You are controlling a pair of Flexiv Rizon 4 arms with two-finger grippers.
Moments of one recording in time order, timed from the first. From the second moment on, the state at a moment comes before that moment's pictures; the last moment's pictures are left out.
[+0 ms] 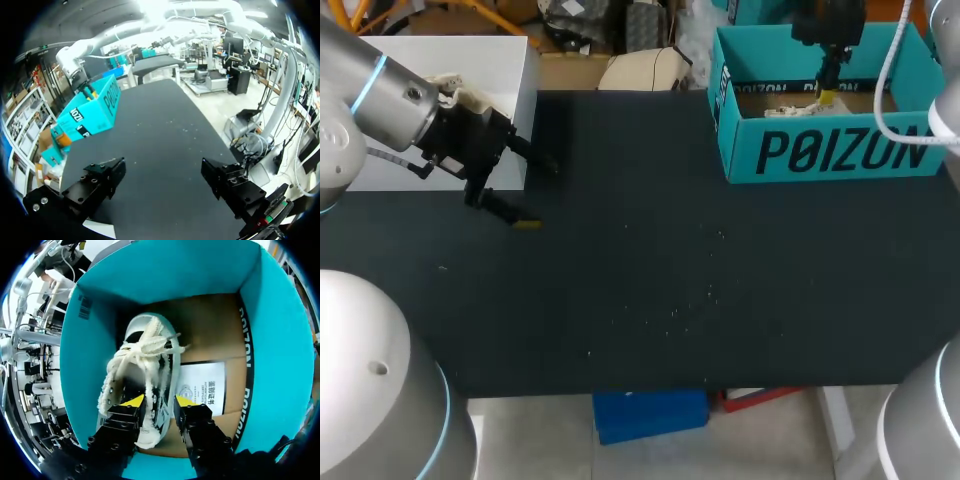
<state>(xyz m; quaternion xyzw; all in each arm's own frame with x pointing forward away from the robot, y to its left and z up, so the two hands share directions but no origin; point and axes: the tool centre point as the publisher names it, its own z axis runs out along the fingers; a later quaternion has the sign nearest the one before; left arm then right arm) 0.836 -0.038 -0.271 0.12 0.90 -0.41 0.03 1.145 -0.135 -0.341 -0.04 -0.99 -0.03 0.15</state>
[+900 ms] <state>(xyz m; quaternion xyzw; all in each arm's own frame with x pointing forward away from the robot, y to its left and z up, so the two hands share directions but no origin) 0.836 -0.038 -0.271 0.12 0.90 -0.41 0.03 1.105 -0.086 -0.187 -0.09 -0.99 0.01 0.14</state>
